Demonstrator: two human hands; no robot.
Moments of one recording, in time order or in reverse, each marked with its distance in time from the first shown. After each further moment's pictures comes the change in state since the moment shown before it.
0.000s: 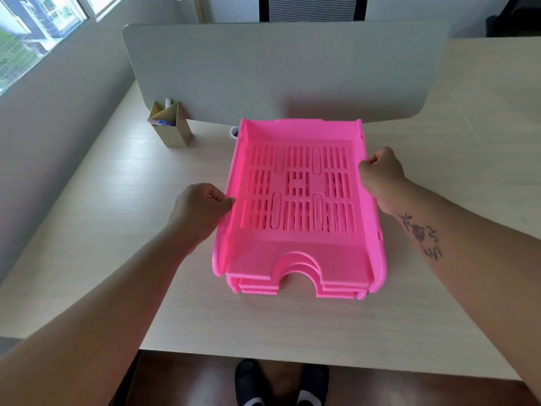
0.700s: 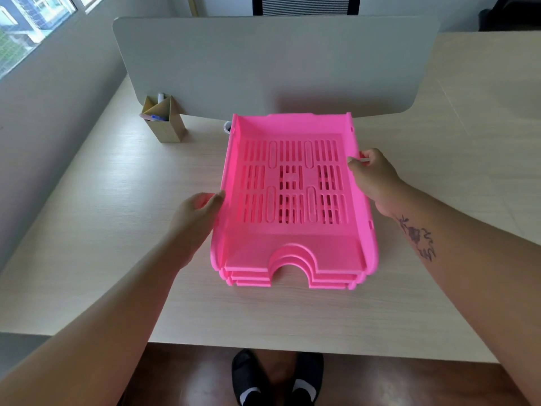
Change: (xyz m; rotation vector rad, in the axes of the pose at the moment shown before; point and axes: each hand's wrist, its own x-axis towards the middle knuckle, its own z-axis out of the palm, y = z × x) left_hand -0.016 -0.019 0.013 -0.241 -0.114 -0.020; right_hand -0.011 0.012 -0.009 0.044 -0.156 -0.036
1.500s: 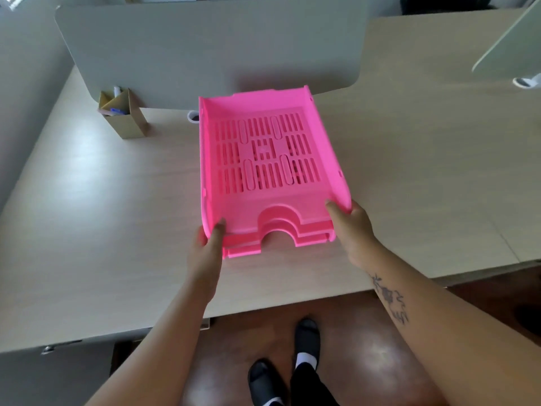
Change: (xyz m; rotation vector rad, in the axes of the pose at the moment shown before) left_hand -0.071 -0.085 0.042 -0.416 -0.121 -0.088; right_hand -0.154 0.088 0.039 0.289 0.164 0.221
